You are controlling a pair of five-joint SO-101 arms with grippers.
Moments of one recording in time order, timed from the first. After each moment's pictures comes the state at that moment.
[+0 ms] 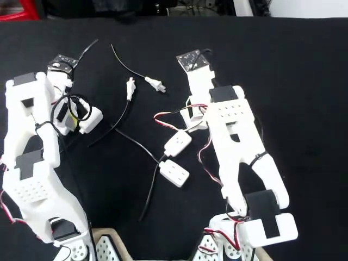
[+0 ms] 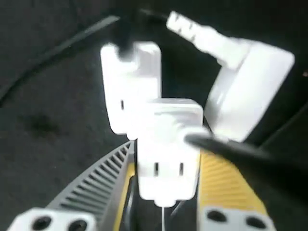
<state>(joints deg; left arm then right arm) -23.5 20.0 -5.0 75.6 -36.3 -11.8 -5.3 20.3 68.1 10.0</state>
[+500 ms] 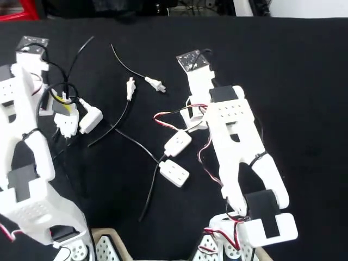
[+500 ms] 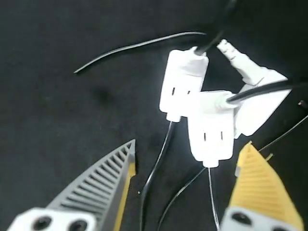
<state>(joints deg) -27.5 8.4 -9.4 81.7 -28.4 -11.8 -5.3 20.3 68.1 10.1</state>
